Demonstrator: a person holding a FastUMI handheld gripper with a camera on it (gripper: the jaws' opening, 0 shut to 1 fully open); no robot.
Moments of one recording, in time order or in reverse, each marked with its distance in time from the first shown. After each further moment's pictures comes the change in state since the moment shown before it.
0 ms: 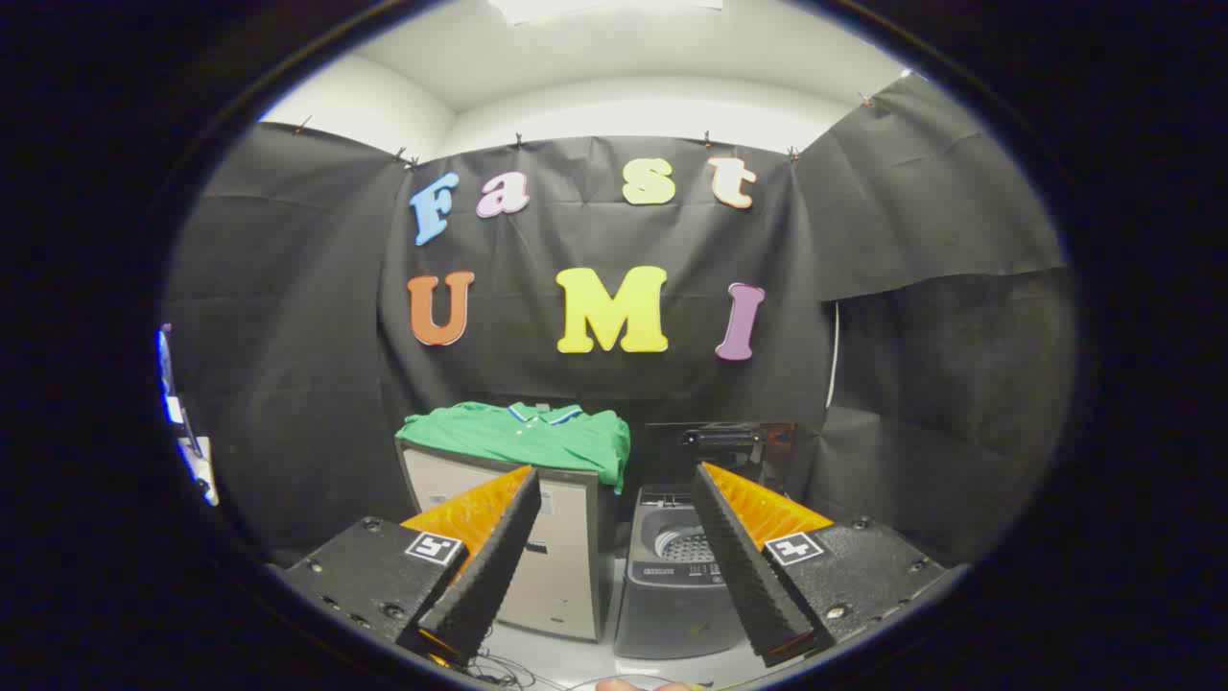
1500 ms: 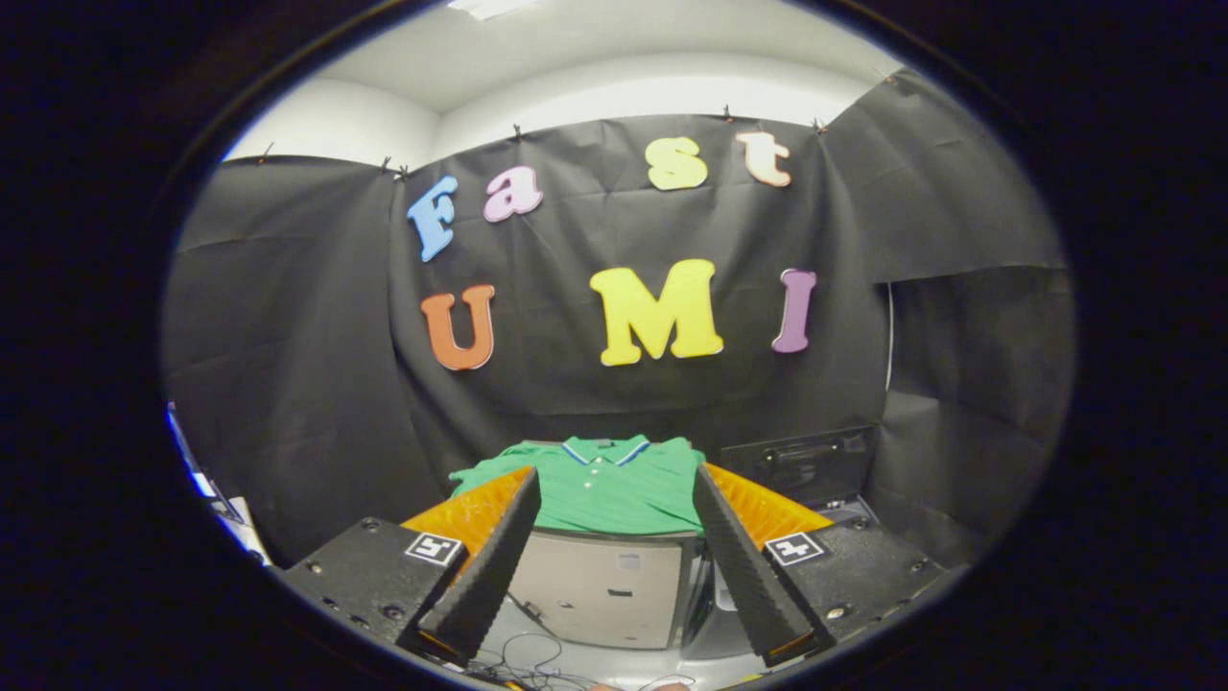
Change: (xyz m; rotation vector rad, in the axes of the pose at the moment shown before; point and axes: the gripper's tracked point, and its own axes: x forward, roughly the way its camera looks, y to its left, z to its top) arm 0.110 0.139 0.073 0.082 0.143 0.107
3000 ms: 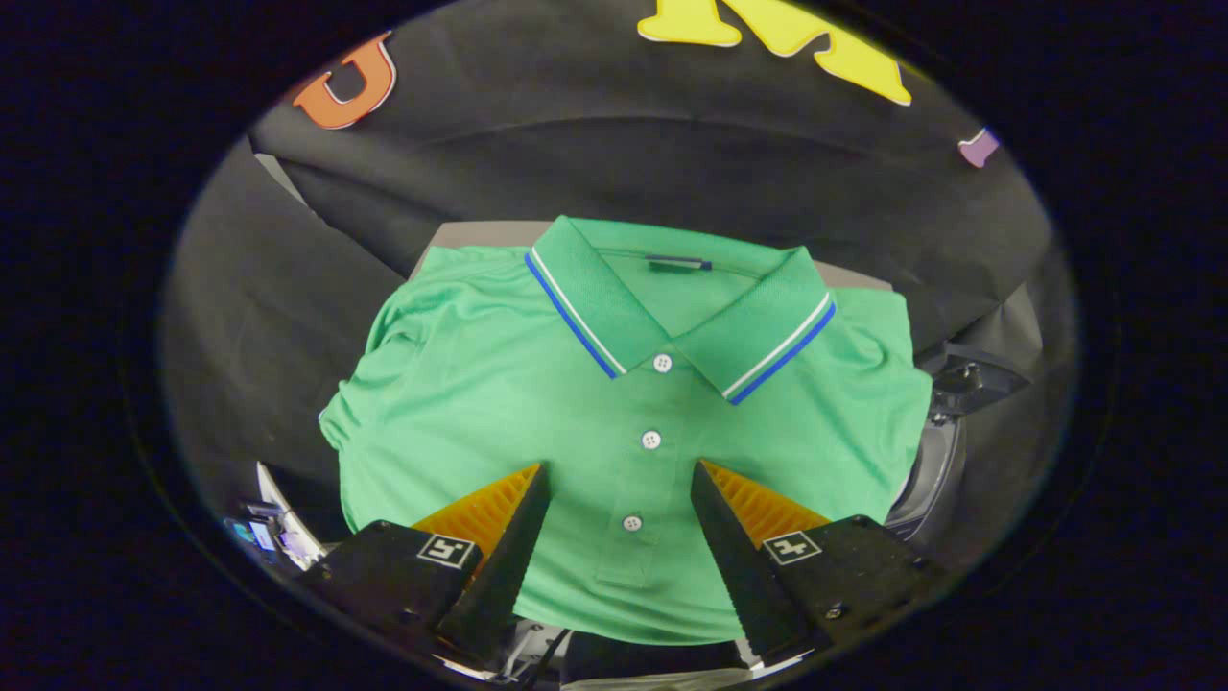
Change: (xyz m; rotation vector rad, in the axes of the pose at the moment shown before) arm 0.318 0.030 -0.110 -0.061 1.110 -0.072
